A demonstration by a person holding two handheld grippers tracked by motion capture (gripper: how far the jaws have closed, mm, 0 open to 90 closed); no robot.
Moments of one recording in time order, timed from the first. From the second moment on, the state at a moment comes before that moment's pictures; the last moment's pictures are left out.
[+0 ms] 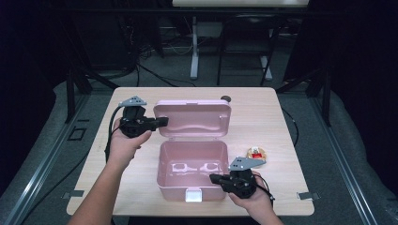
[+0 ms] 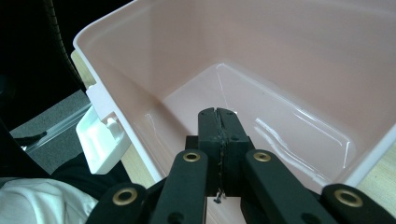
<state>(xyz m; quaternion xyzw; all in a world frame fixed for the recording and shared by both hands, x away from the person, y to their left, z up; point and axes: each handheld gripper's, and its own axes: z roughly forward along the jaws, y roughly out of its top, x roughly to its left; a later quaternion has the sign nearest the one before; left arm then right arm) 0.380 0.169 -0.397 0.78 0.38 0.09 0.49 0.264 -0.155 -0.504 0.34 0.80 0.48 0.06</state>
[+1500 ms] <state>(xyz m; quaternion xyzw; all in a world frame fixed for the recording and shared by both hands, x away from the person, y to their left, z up) 0.359 0.182 -0.453 0.79 0.41 0.08 0.46 0.263 -0.155 -0.504 0.35 0.80 0.49 0.06</state>
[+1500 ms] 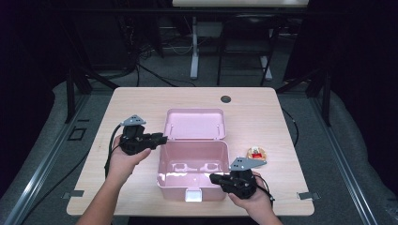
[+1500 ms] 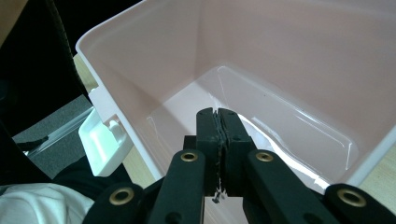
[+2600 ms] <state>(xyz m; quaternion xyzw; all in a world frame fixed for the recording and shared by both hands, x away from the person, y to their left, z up) 0.366 0.179 -0.476 0.78 0.43 0.09 0.44 0.263 -0.156 -0.504 0.35 0.80 0.49 0.06</state>
